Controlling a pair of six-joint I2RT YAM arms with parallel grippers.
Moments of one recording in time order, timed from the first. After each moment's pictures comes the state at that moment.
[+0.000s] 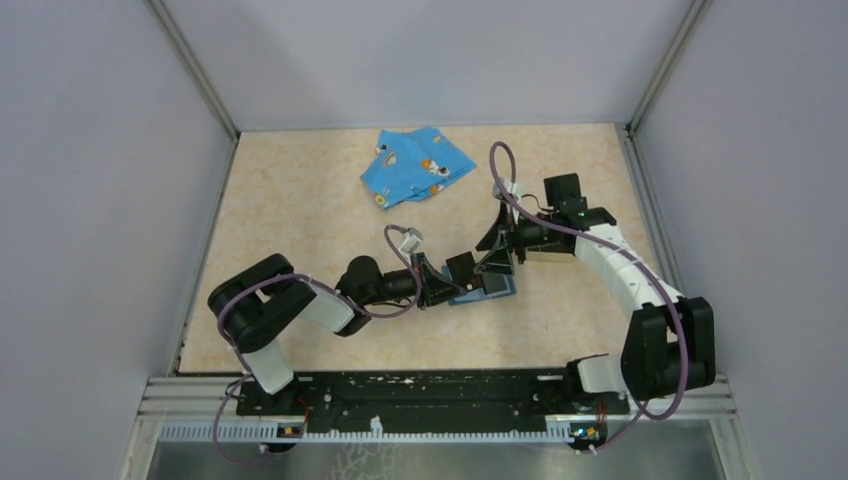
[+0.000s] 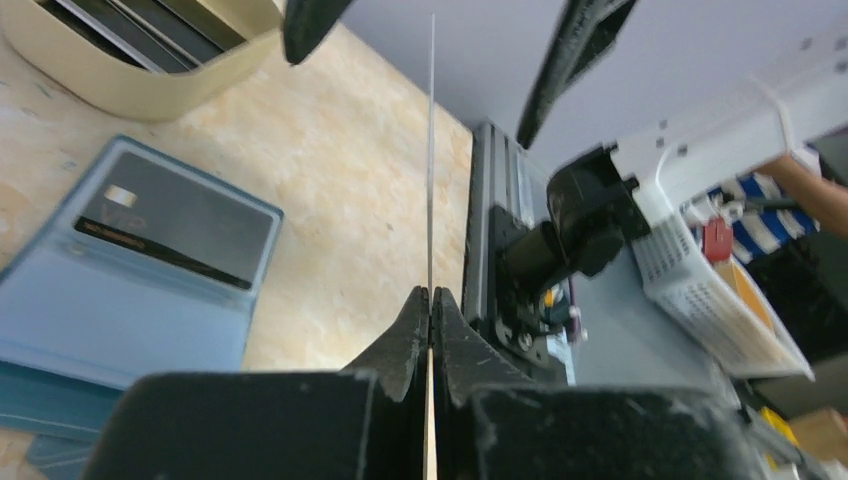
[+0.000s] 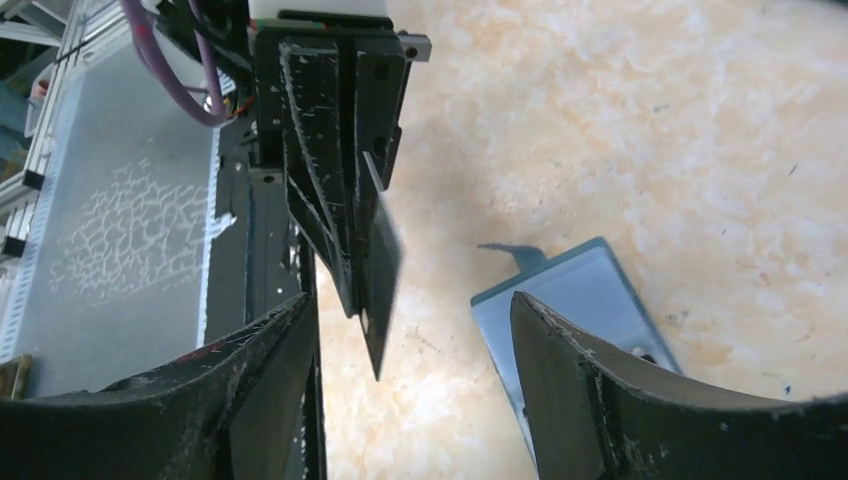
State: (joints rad) left arm -0.85 1.76 0.45 1.44 0.51 -0.73; right arm 0.21 1.33 0.96 -0.55 -1.20 -0.48
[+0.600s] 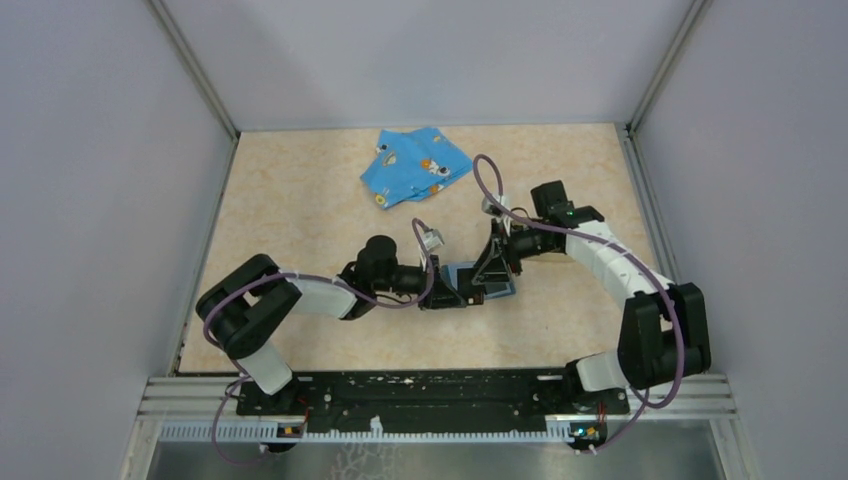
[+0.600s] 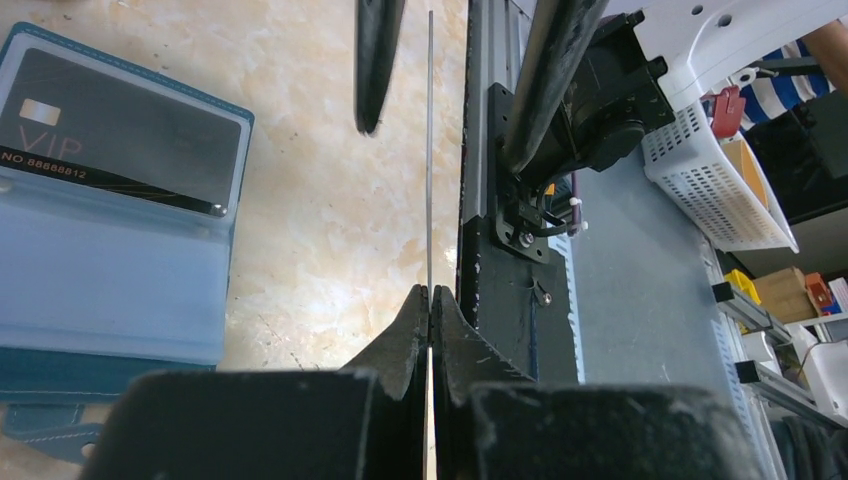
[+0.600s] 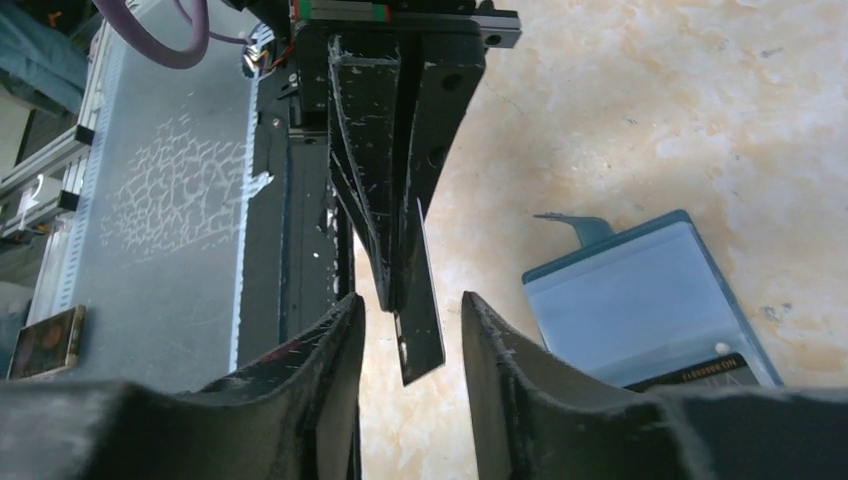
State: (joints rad) left arm -0.82 1.68 0.59 0.92 0.77 -0.54; right arm 0.25 1.39 0.96 -0.74 -1.20 -0.64
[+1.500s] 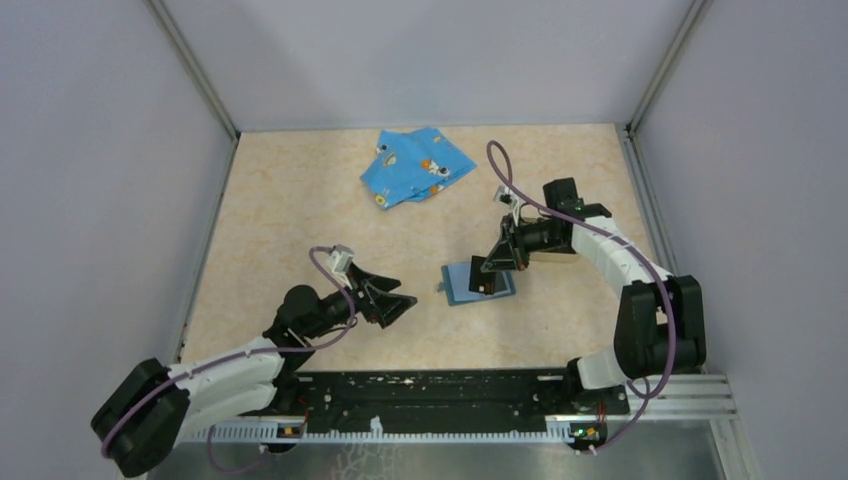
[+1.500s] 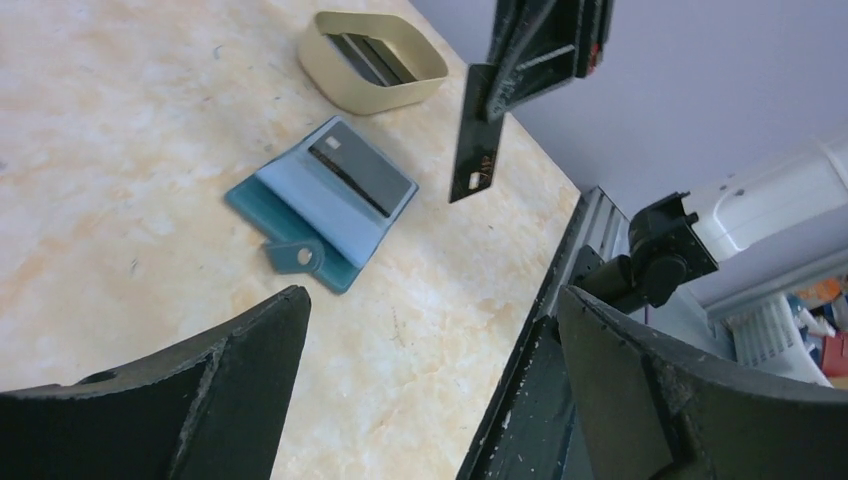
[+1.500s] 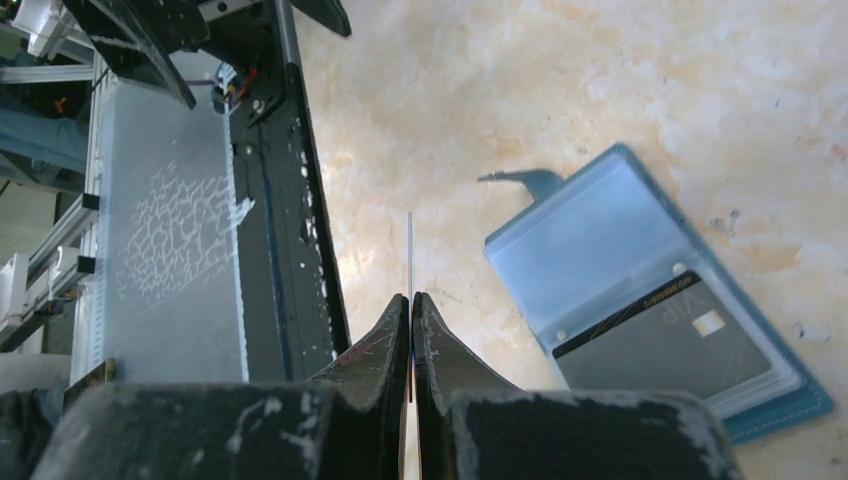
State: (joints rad) left arm -0.75 0.94 0.13 0.83 0.30 -0.62; right arm 0.17 1.44 0.99 -0.72 -1.16 -0.51
